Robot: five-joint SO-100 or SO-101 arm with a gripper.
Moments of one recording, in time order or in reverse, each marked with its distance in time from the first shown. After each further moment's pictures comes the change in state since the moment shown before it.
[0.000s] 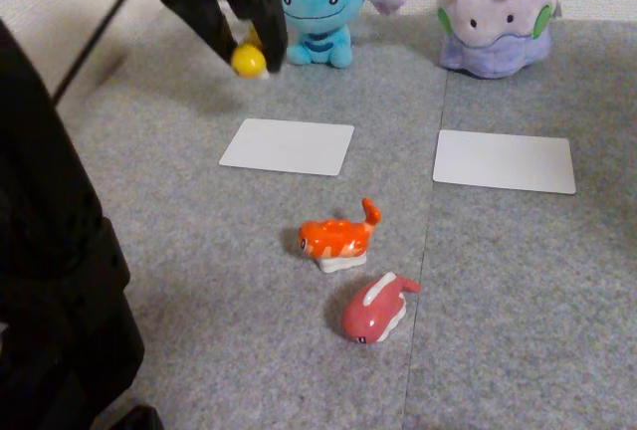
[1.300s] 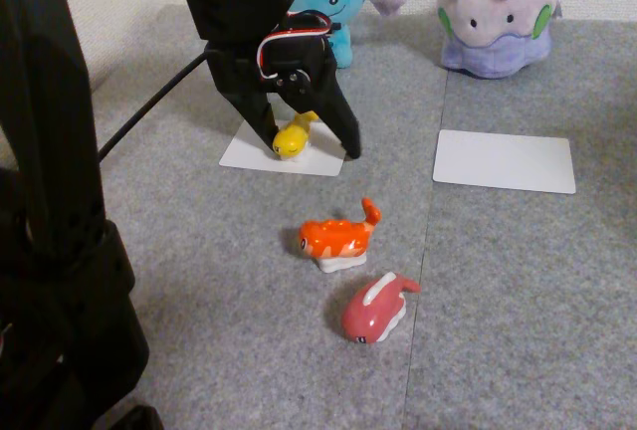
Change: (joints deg) arm 4.1 -18.2 -1.1 -9.8 -0.6
